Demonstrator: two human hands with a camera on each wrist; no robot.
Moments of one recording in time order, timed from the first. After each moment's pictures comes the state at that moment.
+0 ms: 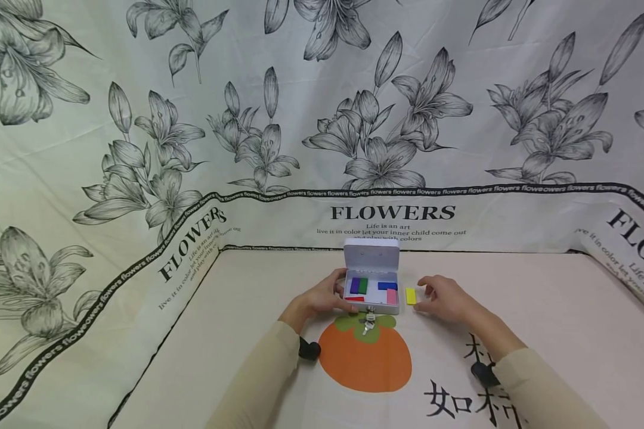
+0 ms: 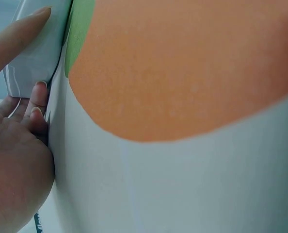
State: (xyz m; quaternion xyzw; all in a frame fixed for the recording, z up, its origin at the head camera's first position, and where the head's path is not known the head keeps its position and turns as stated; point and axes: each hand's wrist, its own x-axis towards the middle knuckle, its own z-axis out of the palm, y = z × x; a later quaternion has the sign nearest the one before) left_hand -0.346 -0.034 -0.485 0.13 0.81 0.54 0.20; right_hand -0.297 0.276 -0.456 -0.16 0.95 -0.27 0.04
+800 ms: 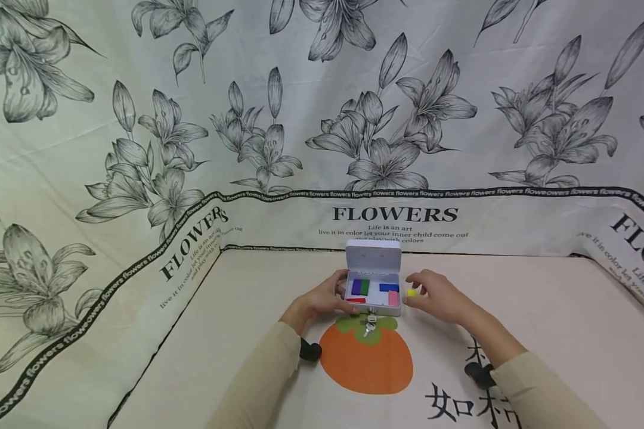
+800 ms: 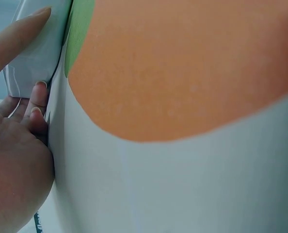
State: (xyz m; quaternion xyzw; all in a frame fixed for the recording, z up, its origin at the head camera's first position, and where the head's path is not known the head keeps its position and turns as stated) left_hand -0.346 -0.036 -0.483 0.14 0.79 0.56 0.21; right_hand -0.286 0.251 -0.429 -0.22 0.94 -0.28 -0.01
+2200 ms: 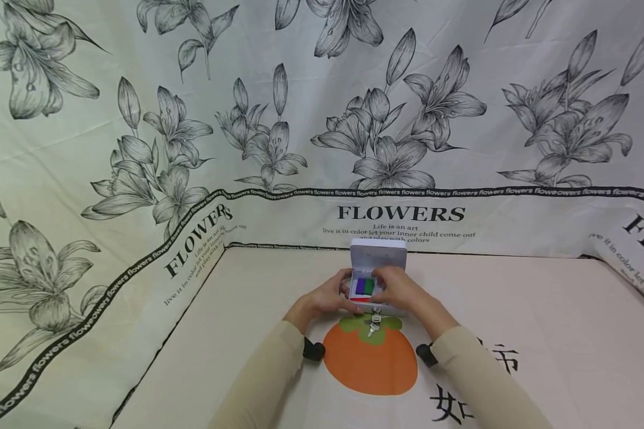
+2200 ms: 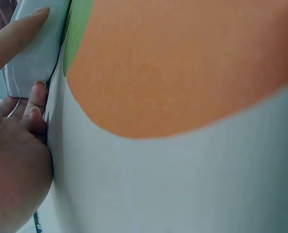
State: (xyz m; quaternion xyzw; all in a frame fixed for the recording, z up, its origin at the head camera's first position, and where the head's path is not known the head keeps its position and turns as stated) left_hand -0.346 -0.036 -0.482 0.14 0.79 0.56 0.21; right_hand -0.337 0.180 -0.453 -0.27 0.92 -0.30 0.00
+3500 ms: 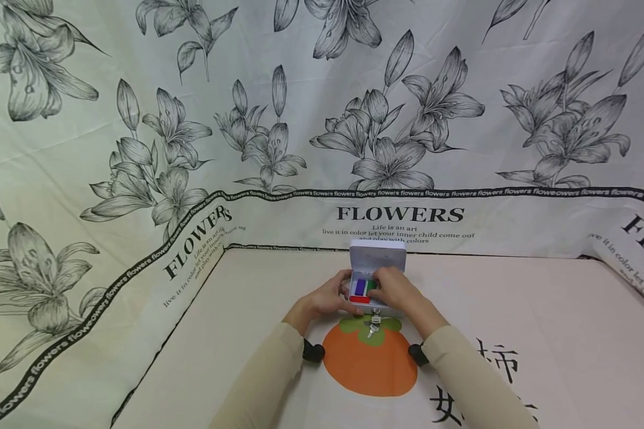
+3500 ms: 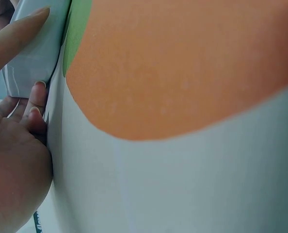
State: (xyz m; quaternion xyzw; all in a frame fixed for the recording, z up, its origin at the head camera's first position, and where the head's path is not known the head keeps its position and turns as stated) left_hand -0.346 -0.035 -0.484 0.14 0.79 0.56 0.21; right_hand -0.345 0.172 -0.461 -0.25 0.93 -0.25 -0.02
